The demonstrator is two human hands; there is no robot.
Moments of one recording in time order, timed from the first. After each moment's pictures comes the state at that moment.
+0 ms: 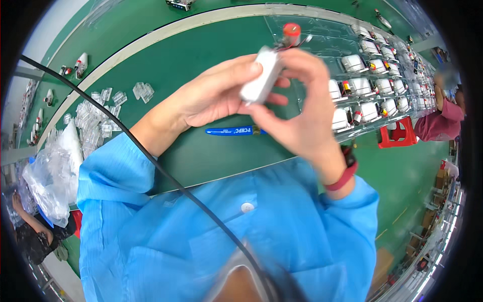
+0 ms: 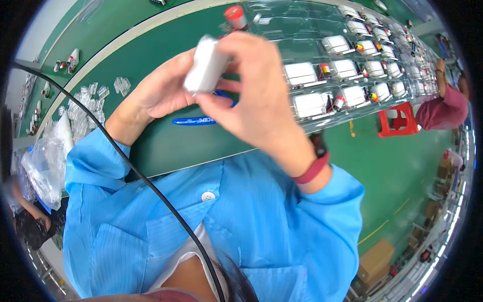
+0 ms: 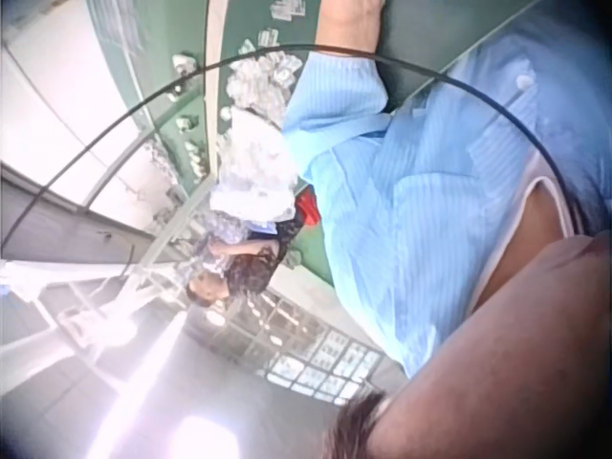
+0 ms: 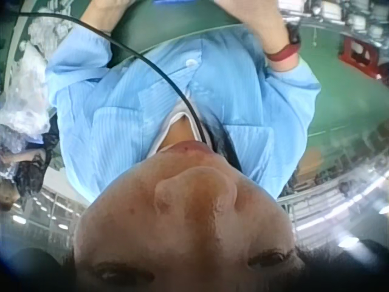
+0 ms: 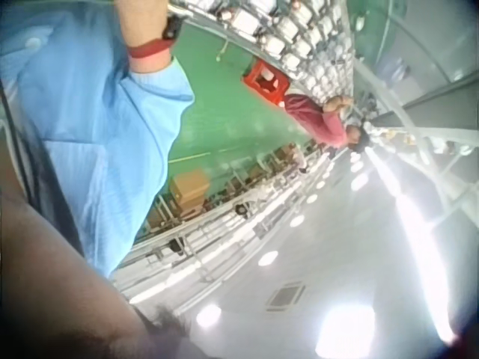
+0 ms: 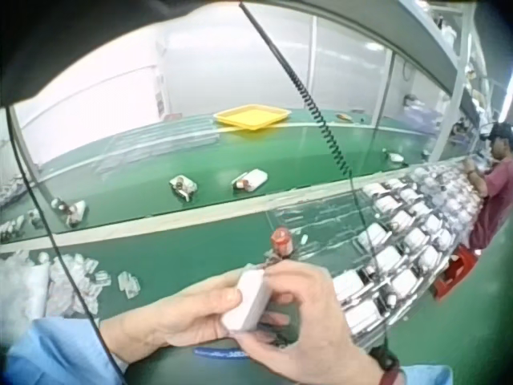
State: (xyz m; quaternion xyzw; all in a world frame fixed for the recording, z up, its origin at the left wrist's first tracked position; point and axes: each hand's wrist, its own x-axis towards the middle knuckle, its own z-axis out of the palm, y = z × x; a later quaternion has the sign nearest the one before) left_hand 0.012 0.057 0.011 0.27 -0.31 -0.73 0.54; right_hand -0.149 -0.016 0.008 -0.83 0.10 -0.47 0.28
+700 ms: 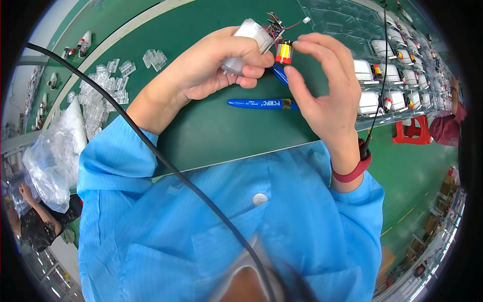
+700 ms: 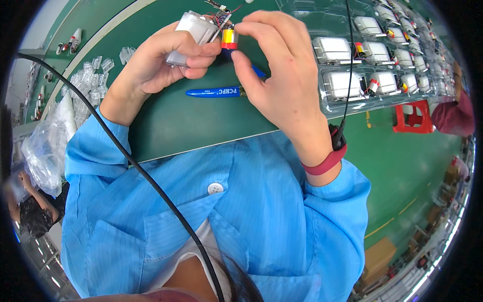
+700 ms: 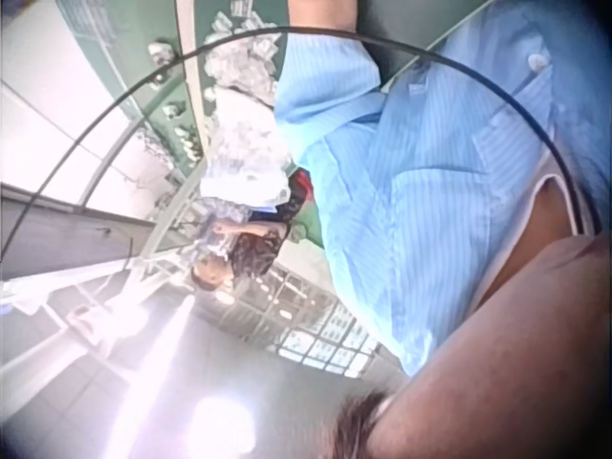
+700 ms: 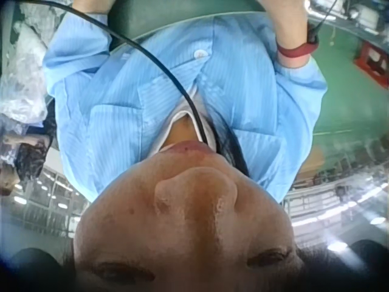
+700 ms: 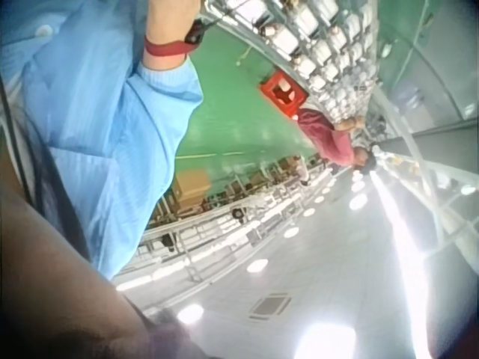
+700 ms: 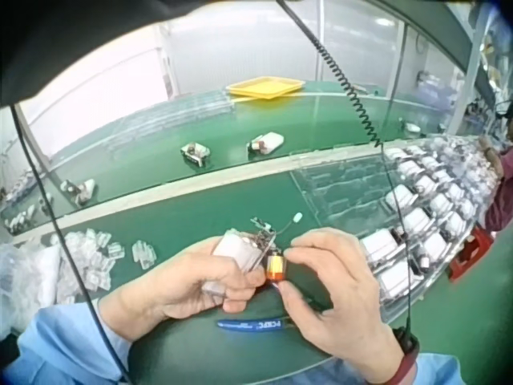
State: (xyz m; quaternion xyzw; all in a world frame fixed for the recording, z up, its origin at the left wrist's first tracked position) left_hand 0.035 0.075 0.003 0.40 -0.31 -0.69 0.52; right_hand -0.154 -0.005 -0.013 -0.88 0.15 -0.42 0.13
